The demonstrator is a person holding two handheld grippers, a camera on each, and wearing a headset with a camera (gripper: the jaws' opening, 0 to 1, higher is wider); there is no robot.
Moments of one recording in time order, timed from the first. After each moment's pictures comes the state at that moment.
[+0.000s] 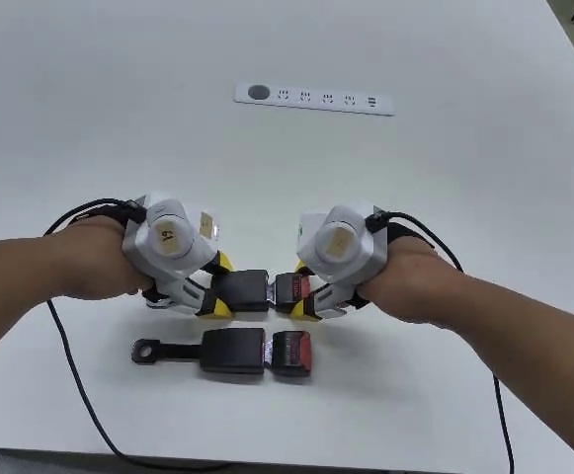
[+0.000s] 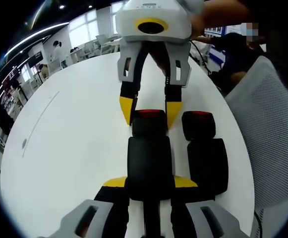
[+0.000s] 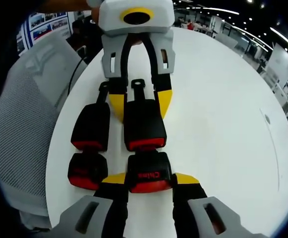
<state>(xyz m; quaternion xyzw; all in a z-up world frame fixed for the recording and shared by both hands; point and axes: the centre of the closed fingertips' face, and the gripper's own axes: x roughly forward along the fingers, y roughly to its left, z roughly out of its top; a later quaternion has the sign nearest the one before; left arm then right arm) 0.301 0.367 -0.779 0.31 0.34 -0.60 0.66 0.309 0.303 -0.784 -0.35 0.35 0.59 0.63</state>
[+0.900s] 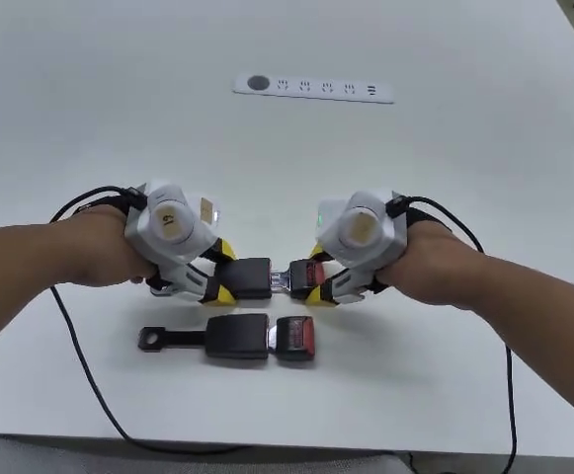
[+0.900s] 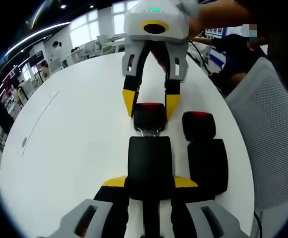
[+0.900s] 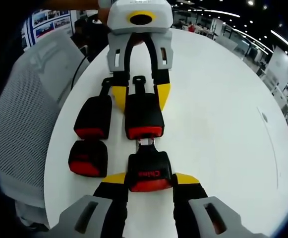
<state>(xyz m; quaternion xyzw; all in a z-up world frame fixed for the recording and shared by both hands) 0.300 0.367 -0.778 0.30 0.34 -0.60 0.66 0.308 0.284 -0.780 -0.35 0.34 0.59 0.64</state>
